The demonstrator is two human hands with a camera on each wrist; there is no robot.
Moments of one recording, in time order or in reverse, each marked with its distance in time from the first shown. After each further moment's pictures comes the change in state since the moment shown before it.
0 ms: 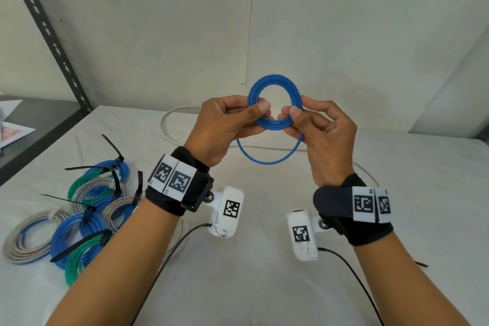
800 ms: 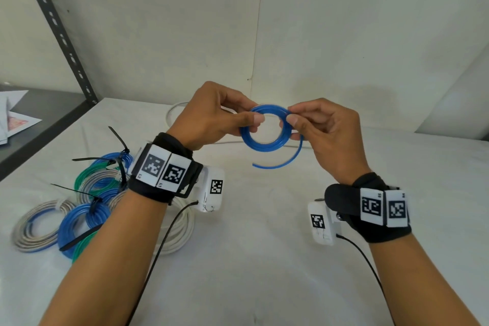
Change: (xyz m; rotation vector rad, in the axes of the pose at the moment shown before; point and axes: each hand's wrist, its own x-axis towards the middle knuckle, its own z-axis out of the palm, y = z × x) left_hand -0.004 0.020 -0.032 0.501 -0.123 0.111; right_hand 0.007 -0.002 -0.013 -0.332 -0.276 -0.062
